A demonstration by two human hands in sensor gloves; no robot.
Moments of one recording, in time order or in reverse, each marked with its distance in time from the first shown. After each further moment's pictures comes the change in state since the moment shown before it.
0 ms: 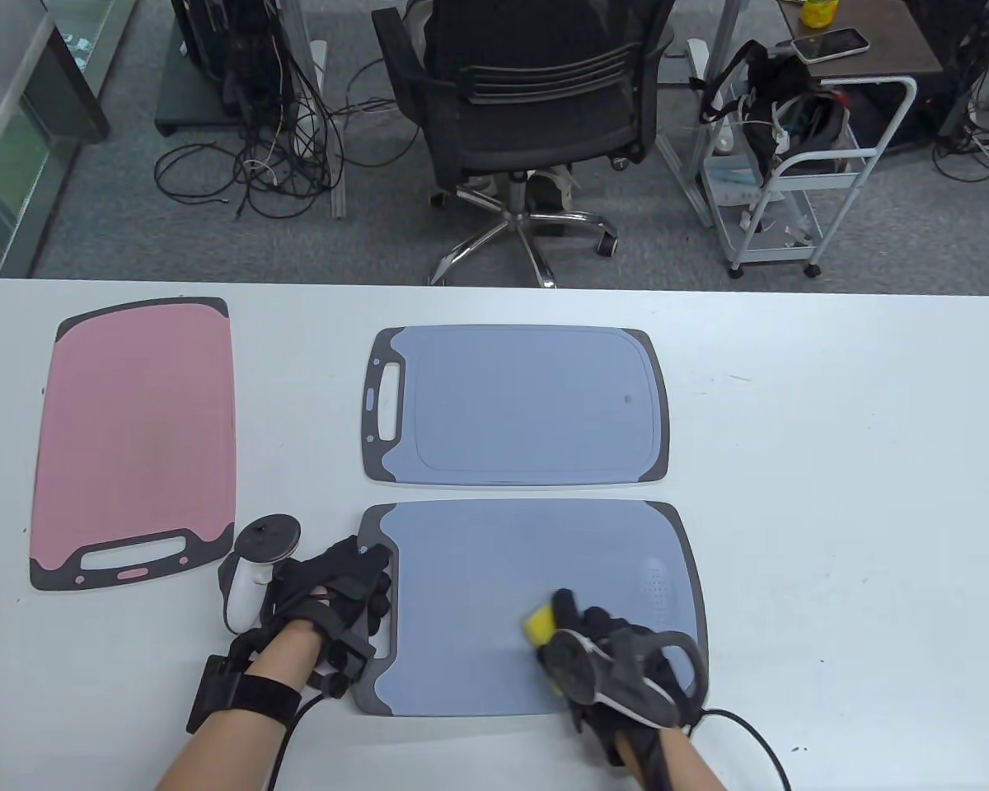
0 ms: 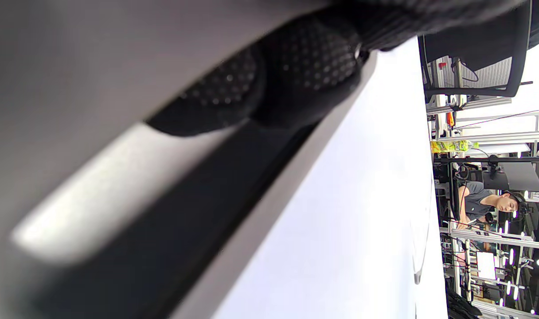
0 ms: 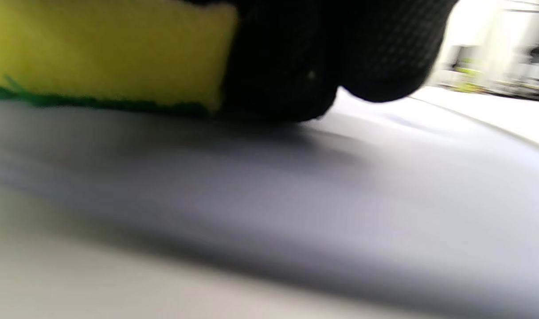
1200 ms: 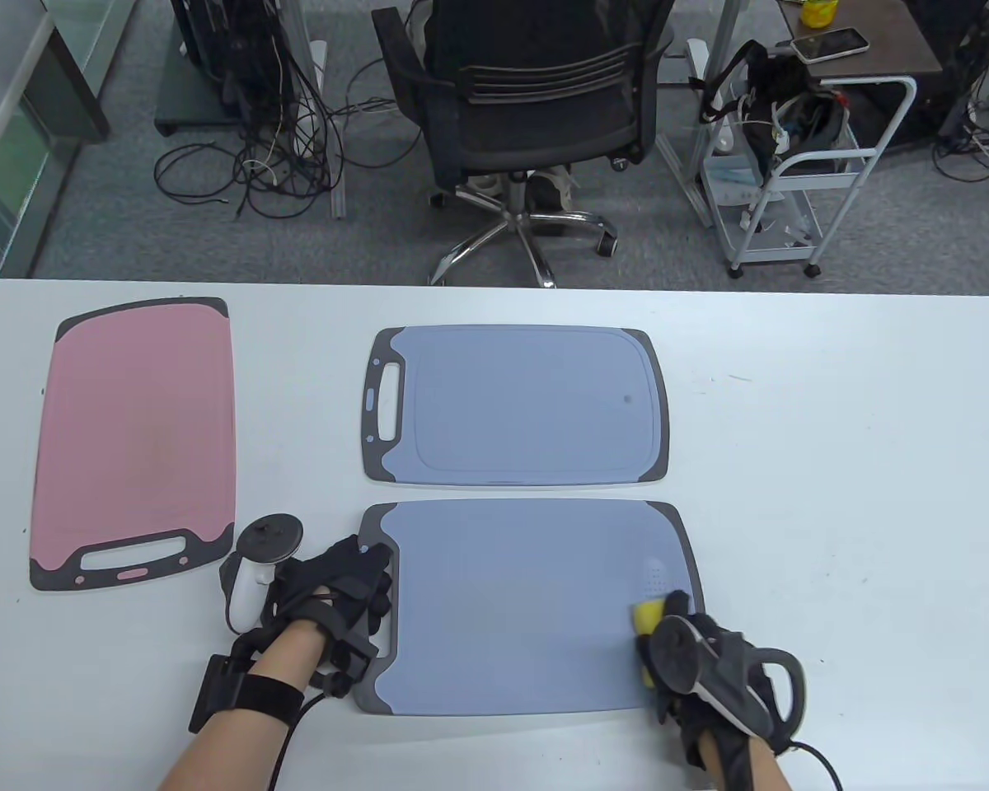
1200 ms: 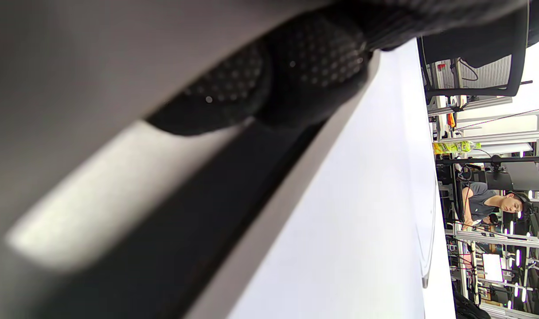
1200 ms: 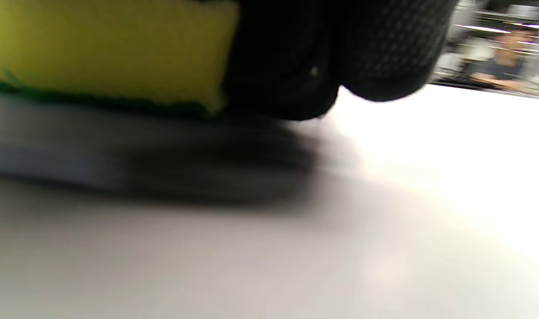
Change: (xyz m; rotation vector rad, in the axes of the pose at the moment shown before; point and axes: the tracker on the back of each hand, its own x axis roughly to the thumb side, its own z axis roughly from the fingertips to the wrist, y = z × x) left_hand 0.000 0.000 -0.002 0.021 -0.001 -0.021; right_hand -0.003 0.000 -0.008 -0.002 0.001 0.024
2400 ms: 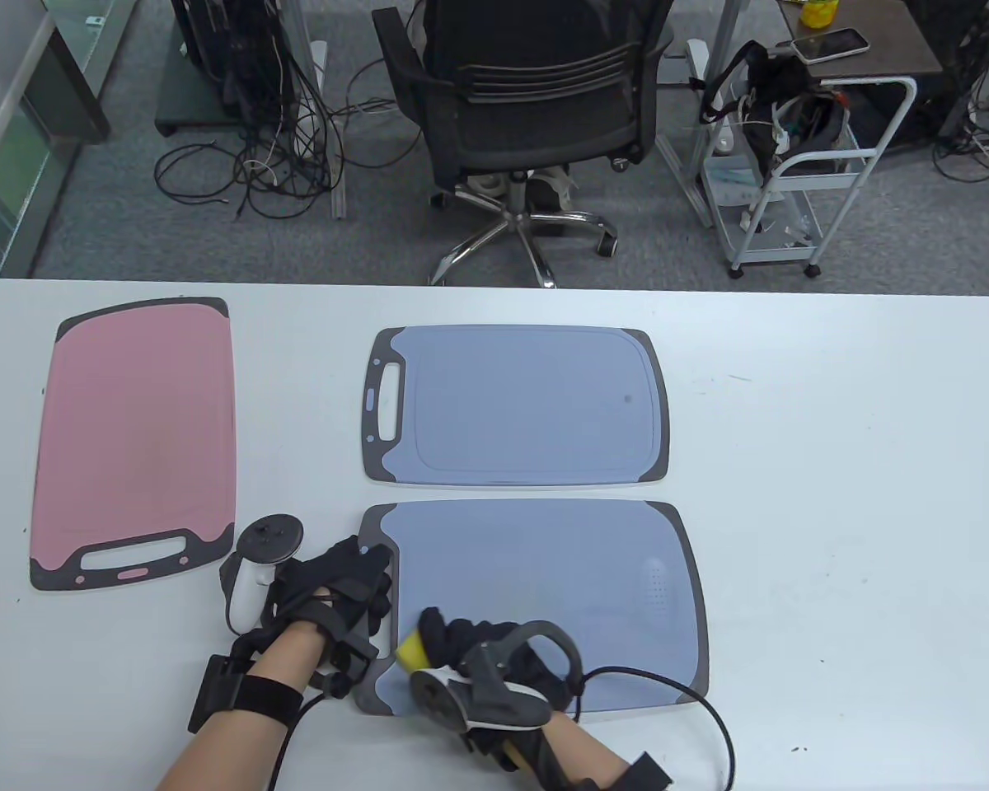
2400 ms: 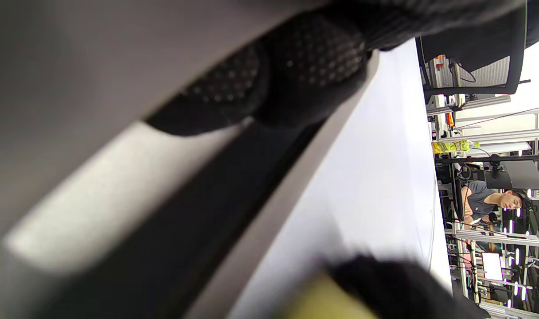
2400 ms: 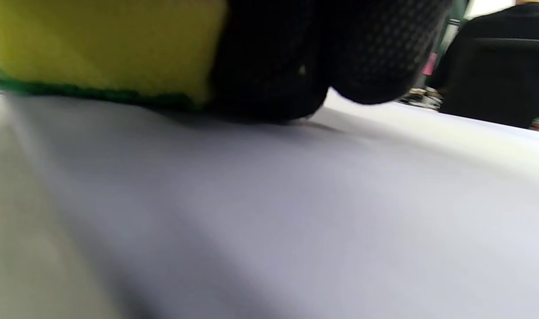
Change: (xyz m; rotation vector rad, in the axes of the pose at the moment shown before) left_hand 0.001 -0.001 0.002 0.000 -0.003 -0.003; right_hand 0.198 -0.017 -0.003 -0.081 -0.567 0.064
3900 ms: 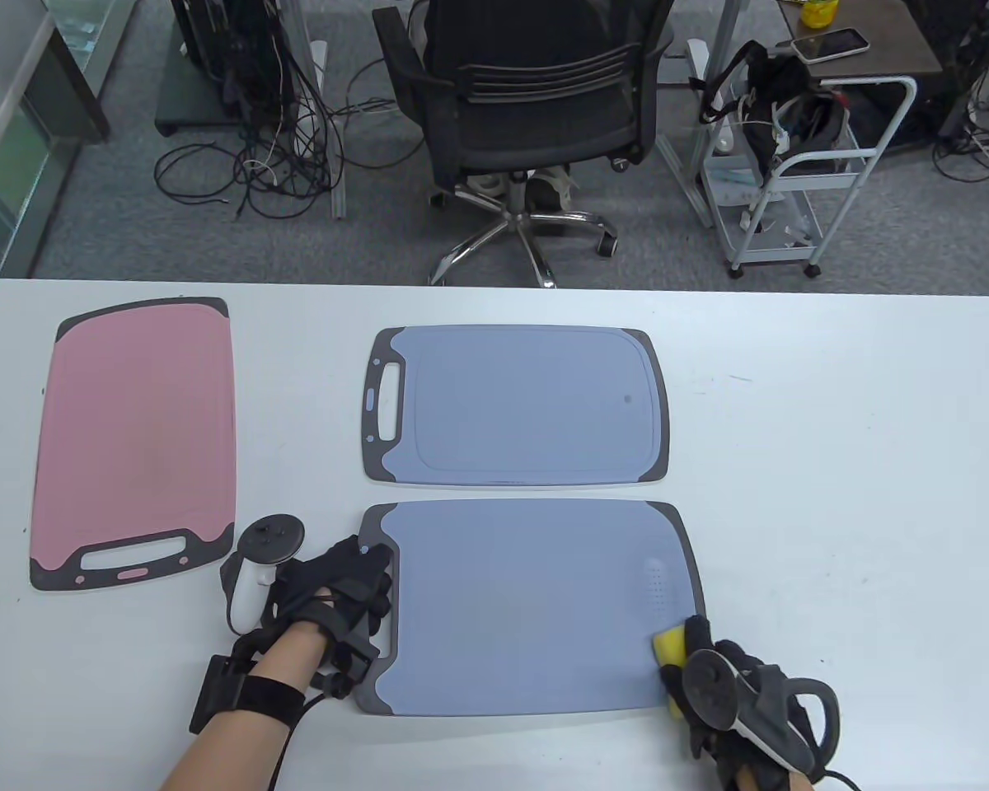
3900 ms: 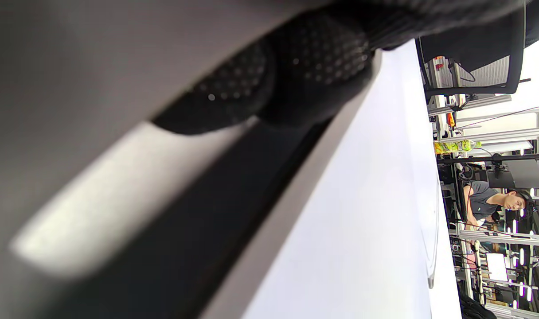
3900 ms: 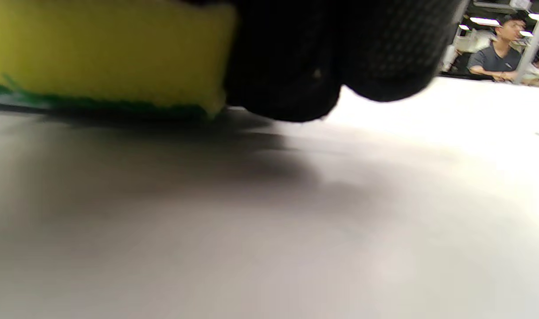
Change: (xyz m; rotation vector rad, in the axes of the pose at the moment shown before) left_hand 0.001 -0.001 0.001 0.018 -0.001 -0.019; right_hand -0.203 0.035 0.187 0.114 0.677 -0.117
